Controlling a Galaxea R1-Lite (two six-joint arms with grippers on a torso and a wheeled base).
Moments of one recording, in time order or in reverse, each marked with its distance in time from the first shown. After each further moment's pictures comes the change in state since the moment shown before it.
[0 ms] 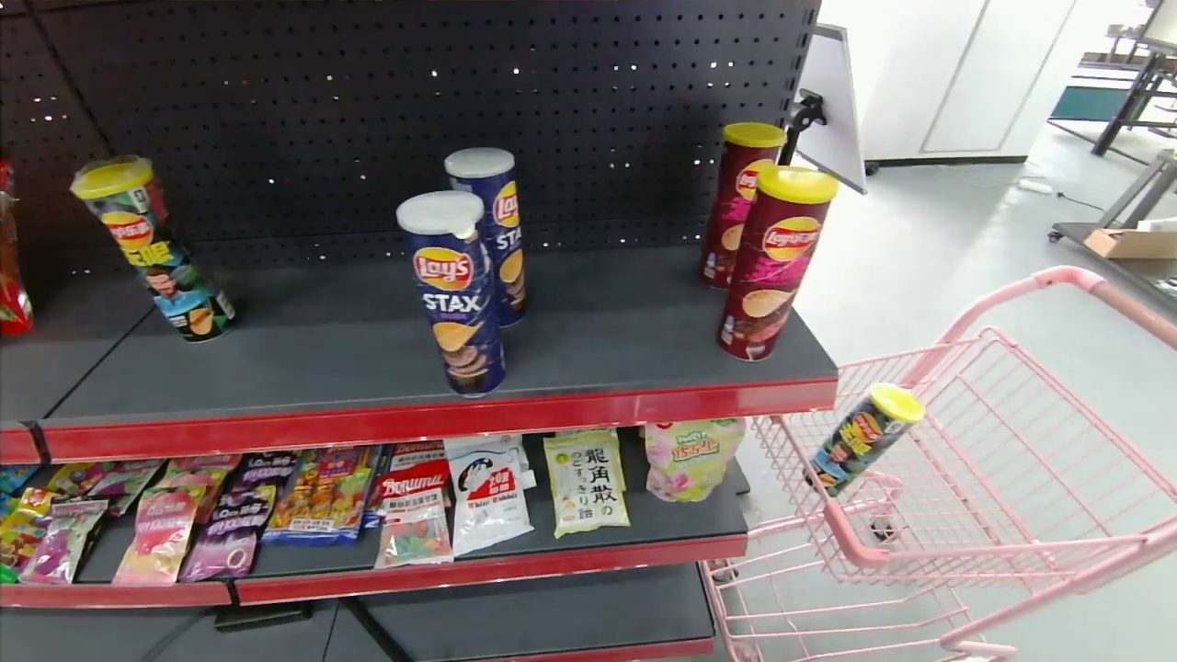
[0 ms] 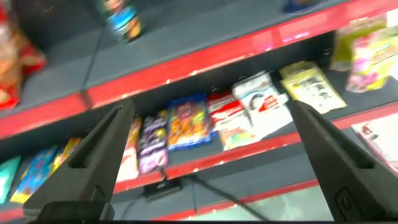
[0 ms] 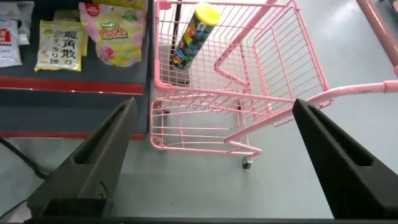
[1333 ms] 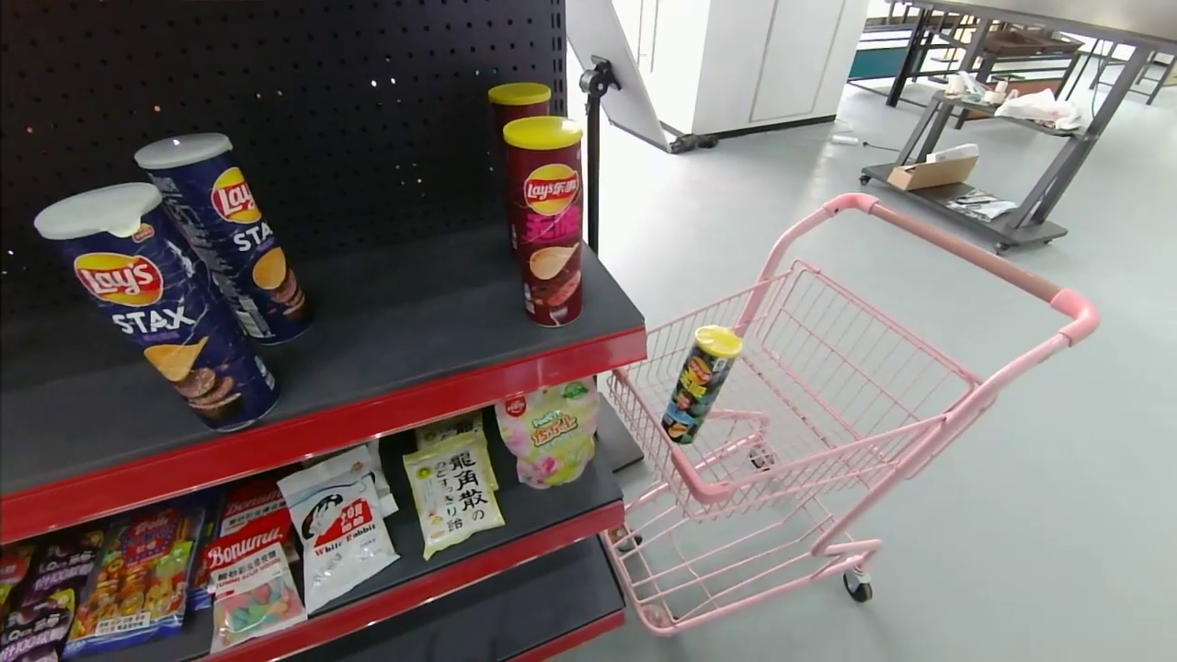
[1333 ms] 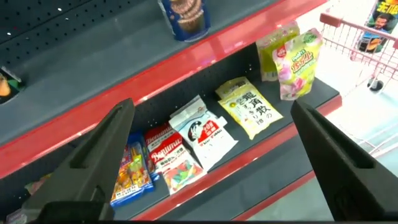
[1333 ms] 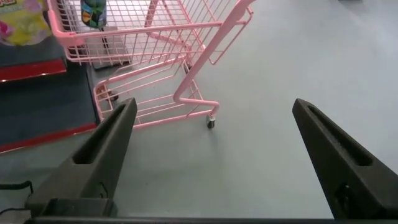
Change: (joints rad) left arm 0.001 -0.073 0.050 -0.001 -0.002 0.000; right arm 0.001 -0.066 0.053 -0.002 -0.058 0.005
